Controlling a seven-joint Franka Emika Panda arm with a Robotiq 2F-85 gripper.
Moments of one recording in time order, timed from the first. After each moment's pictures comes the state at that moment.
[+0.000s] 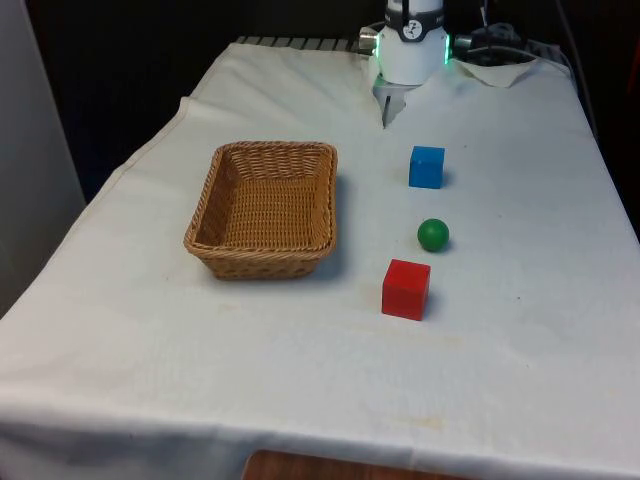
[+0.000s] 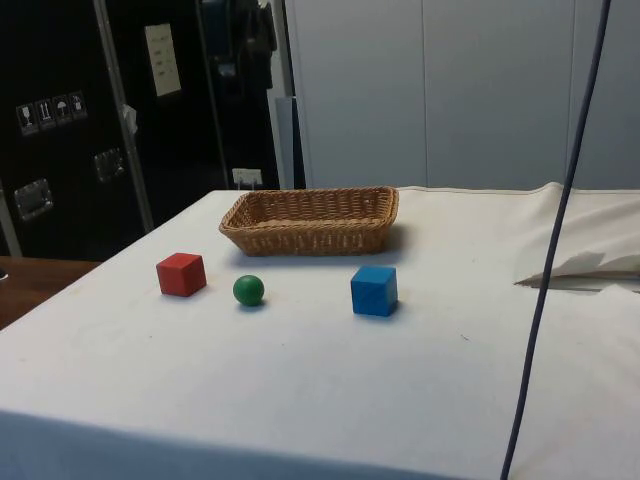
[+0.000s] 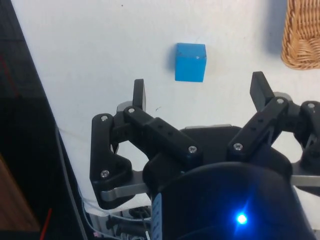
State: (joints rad) arm 0.26 0.05 -0.21 -1.98 0.07 2.03 -0.01
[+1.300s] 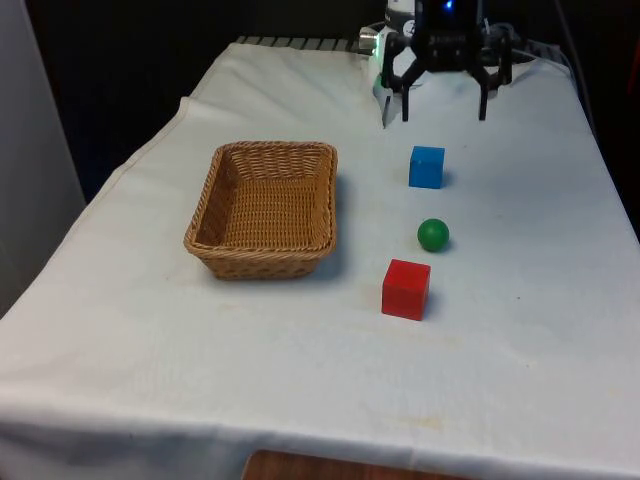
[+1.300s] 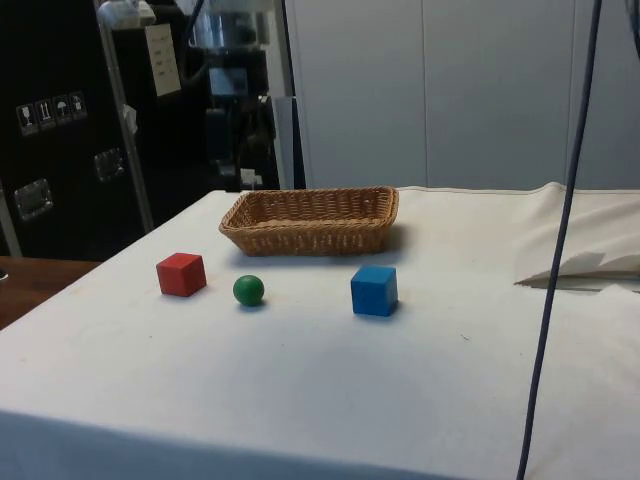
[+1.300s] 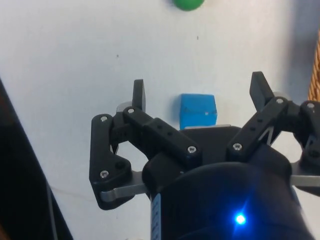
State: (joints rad) arm 0.26 0.20 -0.19 -2.09 0.10 2.33 -0.01
